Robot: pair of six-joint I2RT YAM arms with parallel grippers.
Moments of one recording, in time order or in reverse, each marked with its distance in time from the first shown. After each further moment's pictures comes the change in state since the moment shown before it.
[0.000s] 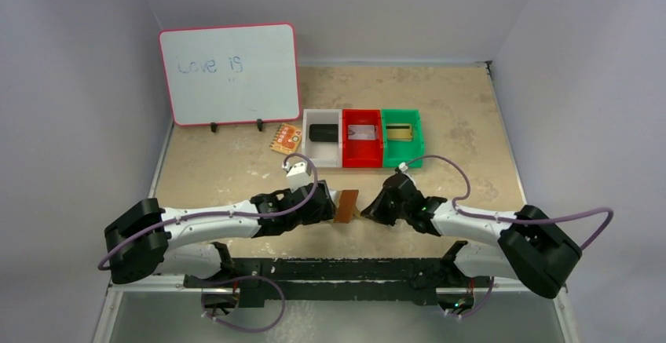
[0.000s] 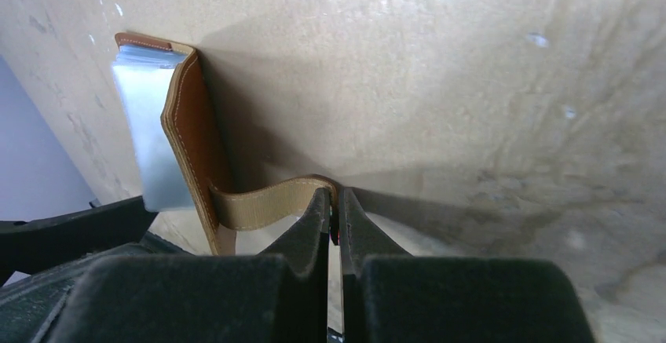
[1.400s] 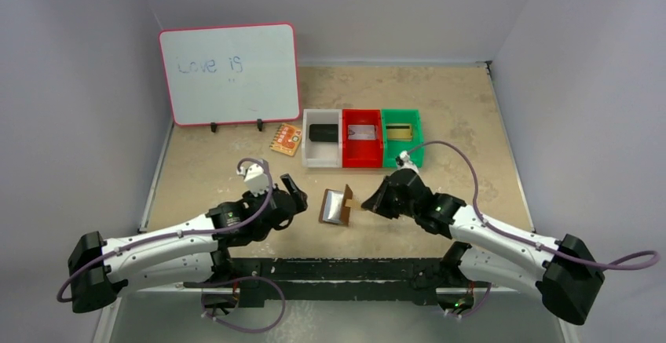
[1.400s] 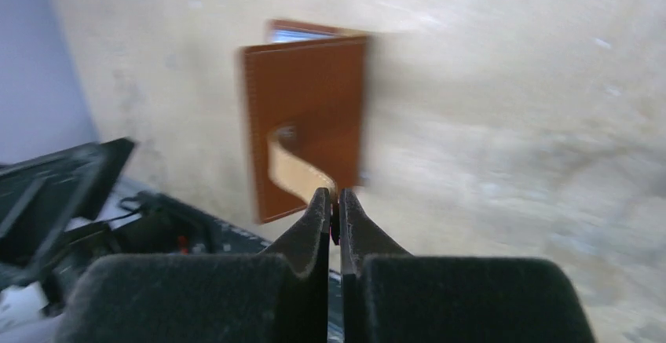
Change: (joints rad) left arm 0.000 -0.410 -0.071 -0.320 -0.286 -0.129; right arm 0.078 -0.227 0.198 -0.261 0.064 -0.128
